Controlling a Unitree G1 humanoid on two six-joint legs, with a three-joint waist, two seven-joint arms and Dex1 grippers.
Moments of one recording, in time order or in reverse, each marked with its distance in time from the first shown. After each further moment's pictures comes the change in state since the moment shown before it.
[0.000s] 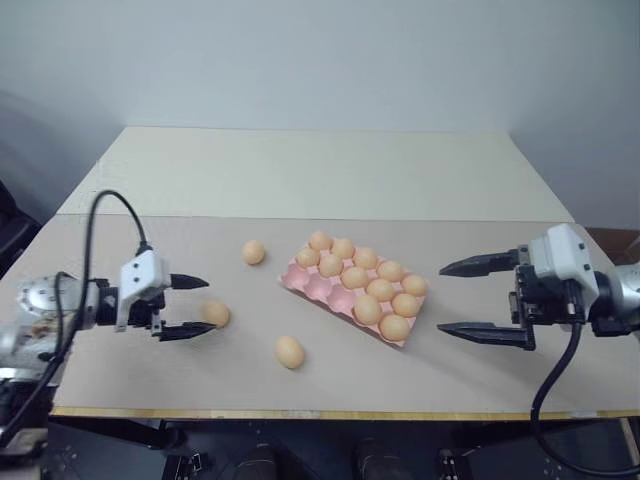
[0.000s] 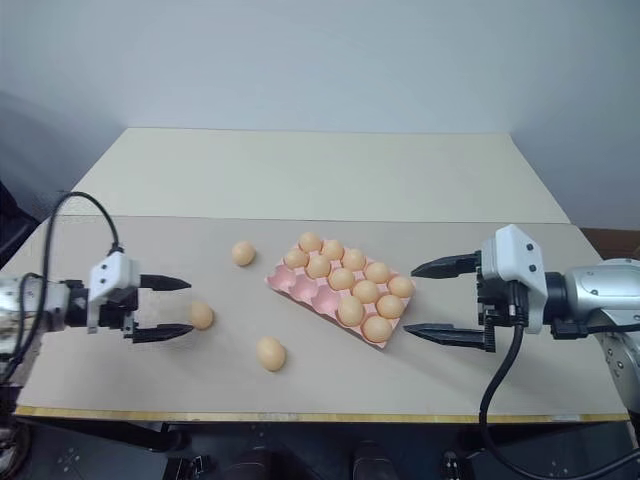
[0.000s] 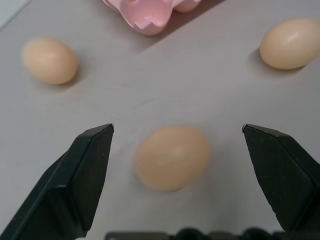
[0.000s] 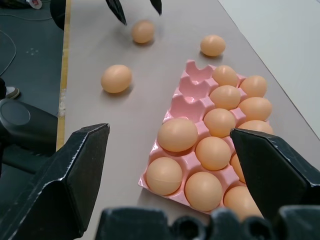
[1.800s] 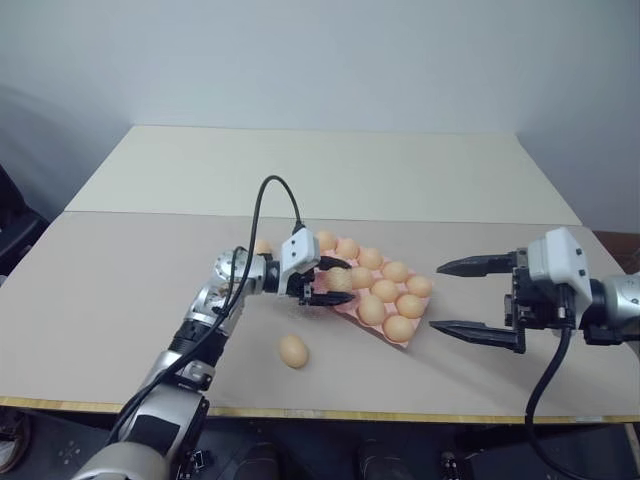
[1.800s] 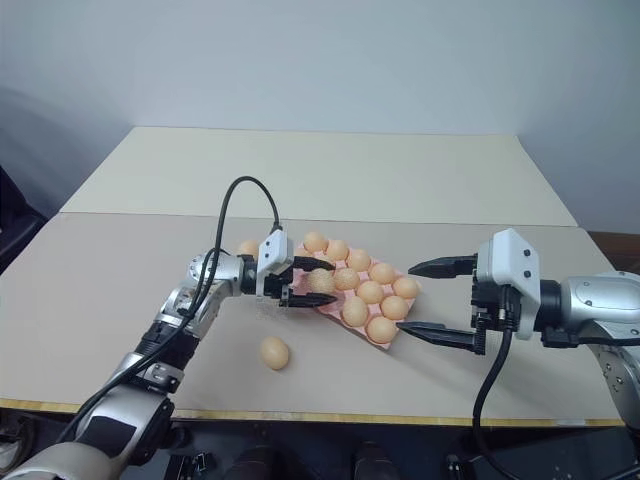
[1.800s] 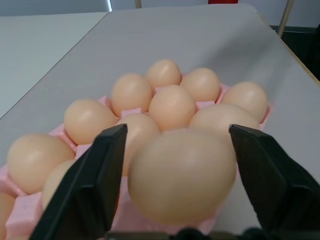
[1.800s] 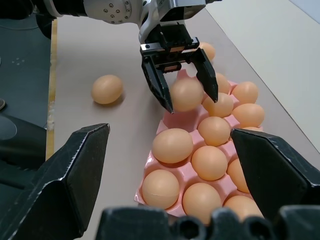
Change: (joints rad) left arm -0.386 -0.587 -0.243 0.180 0.076 -0.031 0.124; right arm 0.064 0.021 -0.029 -0.071 0.028 0.018 -0.121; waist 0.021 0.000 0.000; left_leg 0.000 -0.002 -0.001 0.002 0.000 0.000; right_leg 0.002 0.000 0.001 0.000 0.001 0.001
